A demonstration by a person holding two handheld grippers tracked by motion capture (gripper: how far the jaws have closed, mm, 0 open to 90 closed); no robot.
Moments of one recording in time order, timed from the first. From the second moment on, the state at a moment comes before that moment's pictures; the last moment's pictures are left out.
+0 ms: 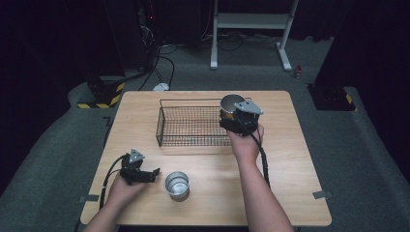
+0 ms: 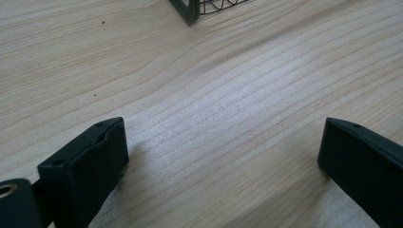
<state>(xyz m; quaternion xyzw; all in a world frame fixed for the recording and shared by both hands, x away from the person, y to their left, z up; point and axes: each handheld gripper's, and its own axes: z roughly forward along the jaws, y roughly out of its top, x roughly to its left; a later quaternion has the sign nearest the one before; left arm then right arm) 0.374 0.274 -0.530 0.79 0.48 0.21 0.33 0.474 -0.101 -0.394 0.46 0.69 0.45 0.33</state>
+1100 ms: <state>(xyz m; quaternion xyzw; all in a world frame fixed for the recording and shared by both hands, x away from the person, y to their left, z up) 0.375 0.273 -0.530 0.79 0.47 0.20 0.33 0.500 -0.096 -0.419 0.48 0.70 0.43 0.31</state>
